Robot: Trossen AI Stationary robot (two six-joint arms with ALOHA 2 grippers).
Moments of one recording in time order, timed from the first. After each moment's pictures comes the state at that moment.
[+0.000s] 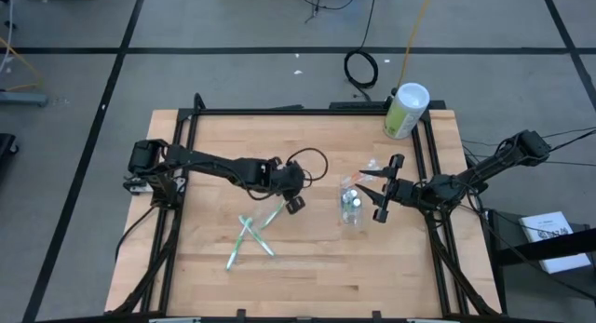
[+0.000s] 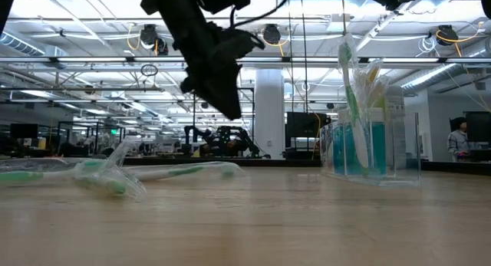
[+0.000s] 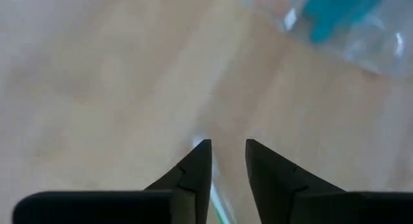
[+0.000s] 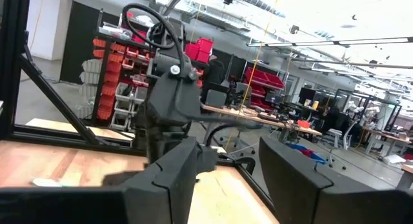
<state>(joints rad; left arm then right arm) -0.03 1.77 1.25 -0.49 -0.23 -0.45 0.44 0.88 0.37 0.78 0.68 -0.41</state>
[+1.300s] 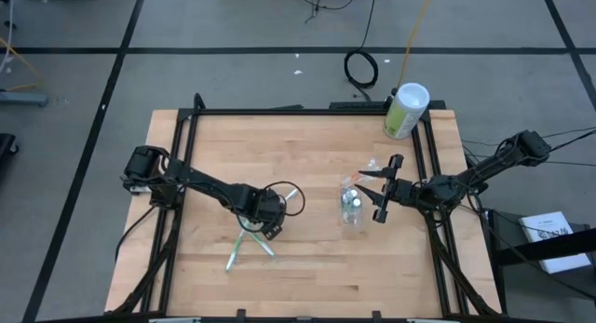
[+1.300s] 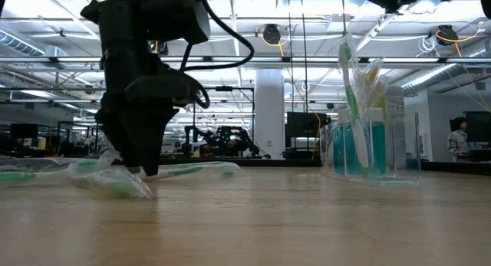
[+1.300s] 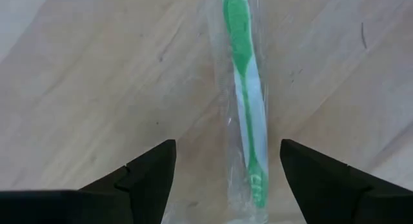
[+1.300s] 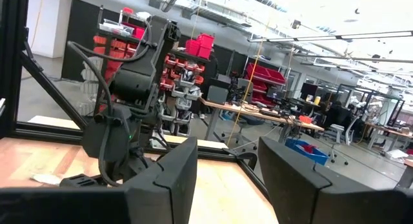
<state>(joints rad) -0.21 1.77 1.04 -0.65 -0.08 -0.90 0.43 0.88 0.37 0.75 0.68 -0.39</state>
